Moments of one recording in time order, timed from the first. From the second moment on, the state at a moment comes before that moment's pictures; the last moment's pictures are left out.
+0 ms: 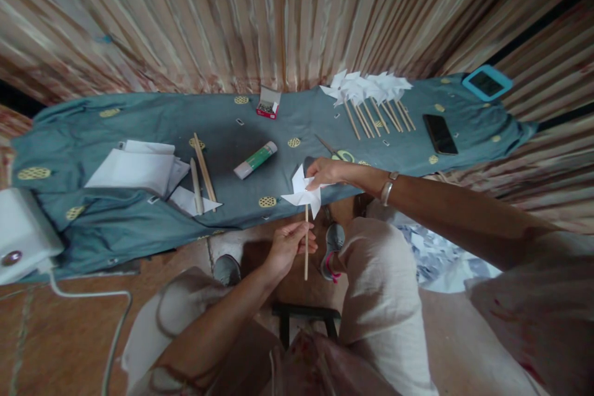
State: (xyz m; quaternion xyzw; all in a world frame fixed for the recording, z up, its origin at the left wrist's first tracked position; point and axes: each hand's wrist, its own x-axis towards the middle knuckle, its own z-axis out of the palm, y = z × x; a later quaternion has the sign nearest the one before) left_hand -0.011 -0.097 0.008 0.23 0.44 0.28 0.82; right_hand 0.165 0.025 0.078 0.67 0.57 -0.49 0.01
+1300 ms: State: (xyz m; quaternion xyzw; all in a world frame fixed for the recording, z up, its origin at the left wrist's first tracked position) left_hand -0.037 -0.070 0.007 0.29 0.40 0.24 0.84; right_hand 0.166 0.030 0.077 0.68 0.56 -0.47 0.07
